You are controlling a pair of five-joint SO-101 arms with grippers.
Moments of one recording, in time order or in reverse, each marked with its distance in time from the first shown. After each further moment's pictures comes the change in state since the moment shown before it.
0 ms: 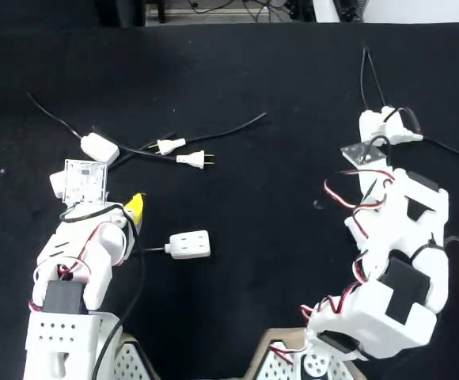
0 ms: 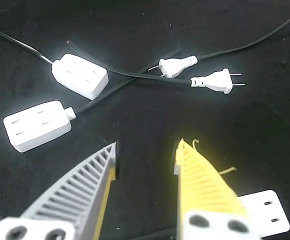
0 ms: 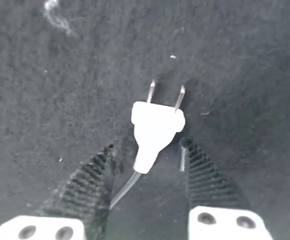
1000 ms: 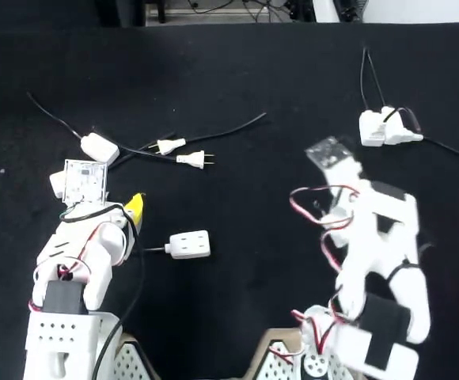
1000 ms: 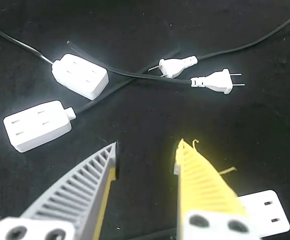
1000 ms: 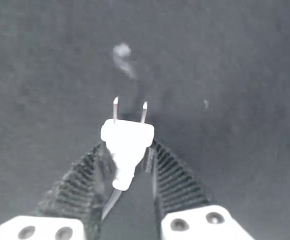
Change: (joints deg) left arm 0.0 0.0 0.0 0.0 0.0; right arm -12.6 -16.7 13.6 -9.1 -0.1
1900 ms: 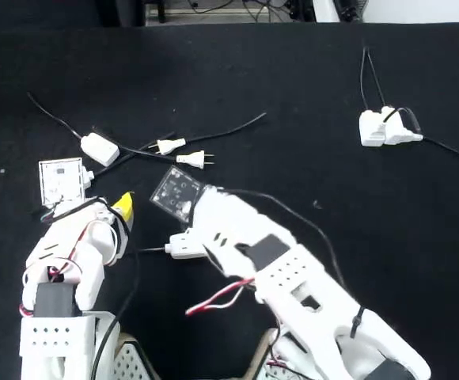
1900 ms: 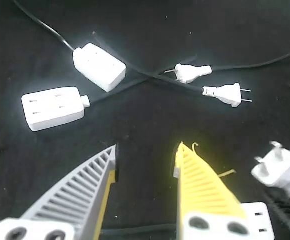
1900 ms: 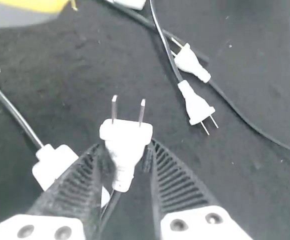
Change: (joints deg) left arm -3.3 -0.4 -5.3 7.5 6.7; right arm -54.9 -26.1 20.2 -29.4 -24.9
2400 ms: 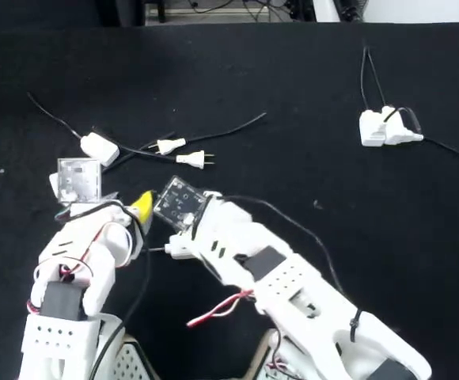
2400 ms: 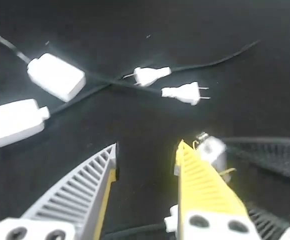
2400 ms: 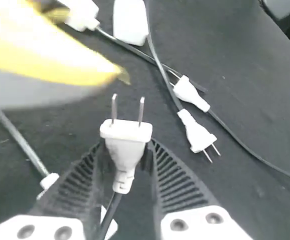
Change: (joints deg) left arm 8.4 0.0 0.0 -2.5 3.0; right arm -3.2 -0.2 5.3 -12.4 -0.8
